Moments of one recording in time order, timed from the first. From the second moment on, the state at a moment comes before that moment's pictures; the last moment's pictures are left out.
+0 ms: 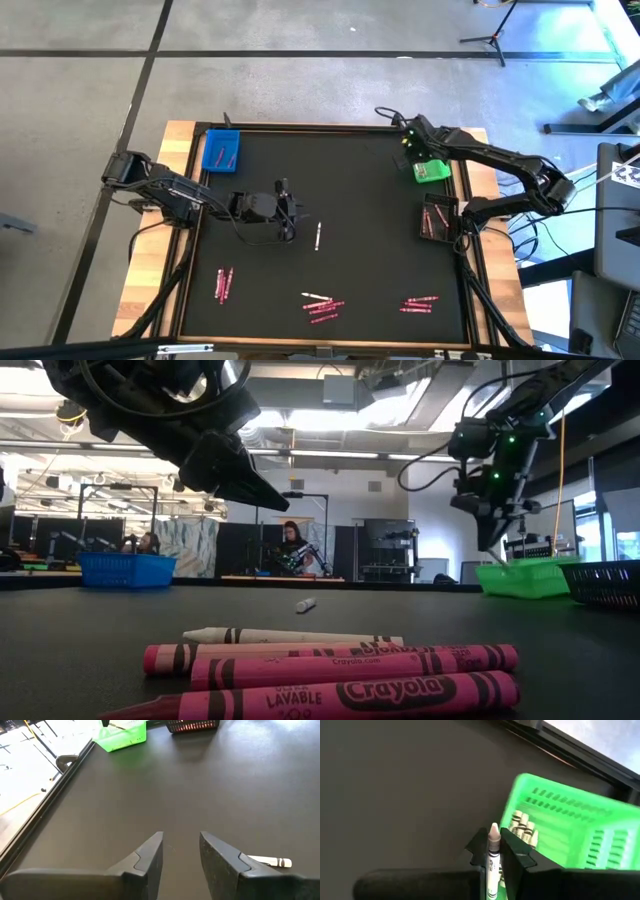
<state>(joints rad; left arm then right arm) -0.10 1.45 0.58 0.37 -0.35 0.11 -0.75 1.28 0.80 -0.65 0.21 0.26</state>
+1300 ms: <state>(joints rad) -0.09 1.45 0.58 0.40 -0.24 0.11 -0.41 1.28 0.83 -0.38 0.04 0.10</state>
